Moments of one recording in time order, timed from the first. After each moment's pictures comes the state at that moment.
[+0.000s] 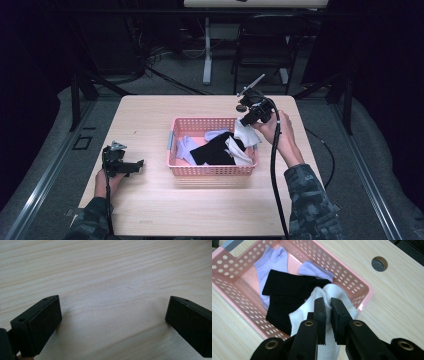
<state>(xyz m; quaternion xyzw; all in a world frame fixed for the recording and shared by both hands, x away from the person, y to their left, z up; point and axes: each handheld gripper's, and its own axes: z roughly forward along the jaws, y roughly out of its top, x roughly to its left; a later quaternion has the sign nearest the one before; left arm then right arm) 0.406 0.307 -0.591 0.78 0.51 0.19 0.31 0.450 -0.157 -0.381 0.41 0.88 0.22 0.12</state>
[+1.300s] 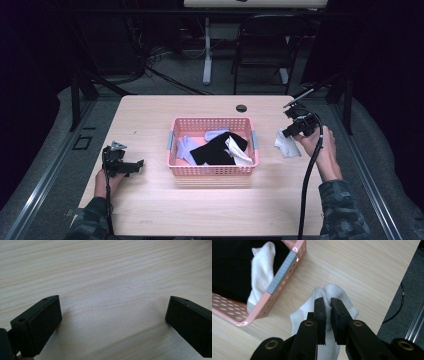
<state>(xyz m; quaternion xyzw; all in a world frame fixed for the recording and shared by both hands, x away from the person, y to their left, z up) 0.406 0.307 -0.591 0.78 0.51 0.19 0.31 0.430 -0.275 -0.414 0.51 0.83 0.17 0.13</state>
